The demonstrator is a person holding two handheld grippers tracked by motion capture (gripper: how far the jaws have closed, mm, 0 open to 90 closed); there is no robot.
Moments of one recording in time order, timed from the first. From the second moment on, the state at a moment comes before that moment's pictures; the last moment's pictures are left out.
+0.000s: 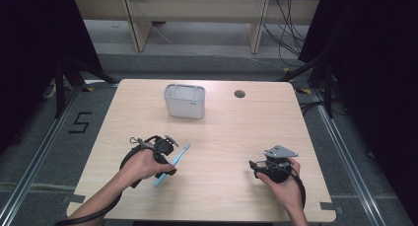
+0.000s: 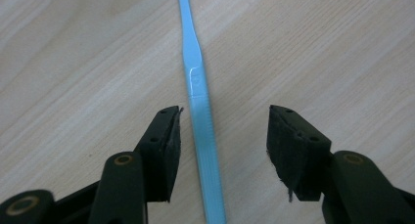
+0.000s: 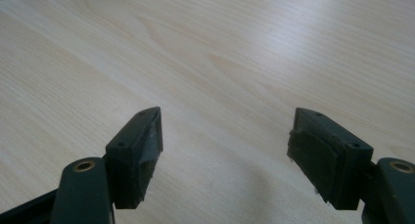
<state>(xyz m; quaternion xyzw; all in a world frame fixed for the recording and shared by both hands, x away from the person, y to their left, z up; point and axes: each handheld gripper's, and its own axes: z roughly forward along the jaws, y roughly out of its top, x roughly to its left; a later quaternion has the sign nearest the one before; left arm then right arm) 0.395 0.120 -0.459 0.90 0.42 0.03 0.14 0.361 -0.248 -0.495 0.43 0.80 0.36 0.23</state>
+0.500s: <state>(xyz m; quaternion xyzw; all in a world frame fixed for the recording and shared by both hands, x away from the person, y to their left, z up) 0.413 0.112 -0.475 0.91 0.40 0.03 0.09 0.361 -0.246 -0.496 0.43 0.80 0.35 0.22</state>
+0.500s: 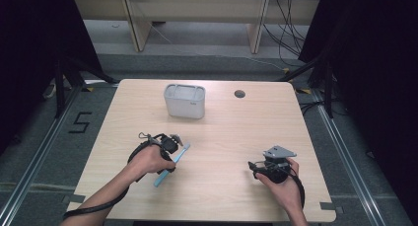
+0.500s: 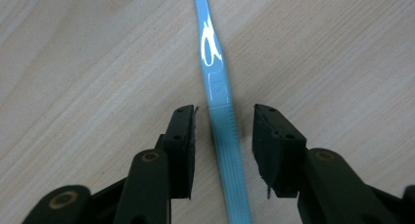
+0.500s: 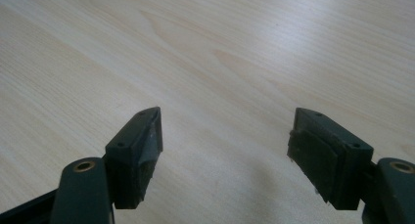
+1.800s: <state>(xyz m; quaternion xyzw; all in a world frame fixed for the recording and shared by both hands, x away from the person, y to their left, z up) 0.409 0.115 -0.472 0.94 0.33 0.04 0.11 0.362 -0.245 -0.500 0.44 0.80 0.36 0.21</state>
